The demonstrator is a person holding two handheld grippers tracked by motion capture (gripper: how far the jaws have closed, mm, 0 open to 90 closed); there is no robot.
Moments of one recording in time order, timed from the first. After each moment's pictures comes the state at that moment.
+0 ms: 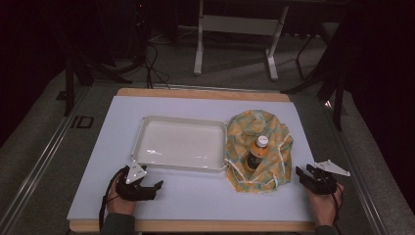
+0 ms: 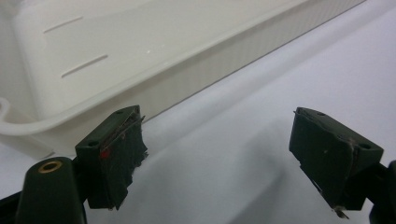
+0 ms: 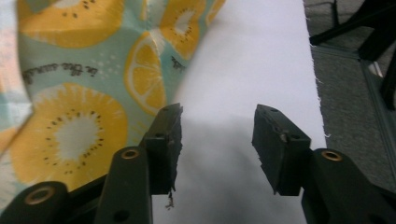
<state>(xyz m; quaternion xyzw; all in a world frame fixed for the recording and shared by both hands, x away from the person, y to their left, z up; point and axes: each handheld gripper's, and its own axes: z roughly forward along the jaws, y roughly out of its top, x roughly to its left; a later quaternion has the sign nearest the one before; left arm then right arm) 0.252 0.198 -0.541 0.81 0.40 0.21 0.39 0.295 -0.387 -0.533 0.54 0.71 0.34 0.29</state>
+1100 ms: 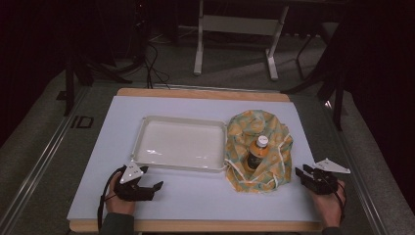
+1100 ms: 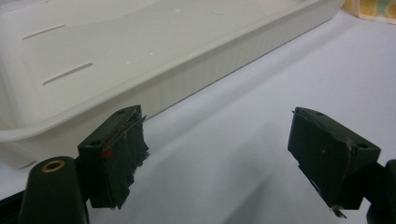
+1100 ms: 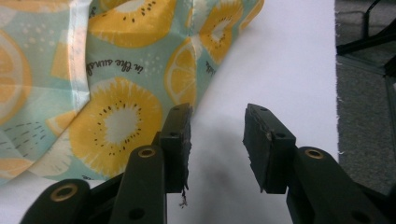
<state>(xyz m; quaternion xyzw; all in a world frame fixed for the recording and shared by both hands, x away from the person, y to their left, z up) 0.253 0.204 -0.541 0.80 0.39 0.18 0.42 0.292 -0.385 -0.519 0.49 0.76 0.34 0.27</state>
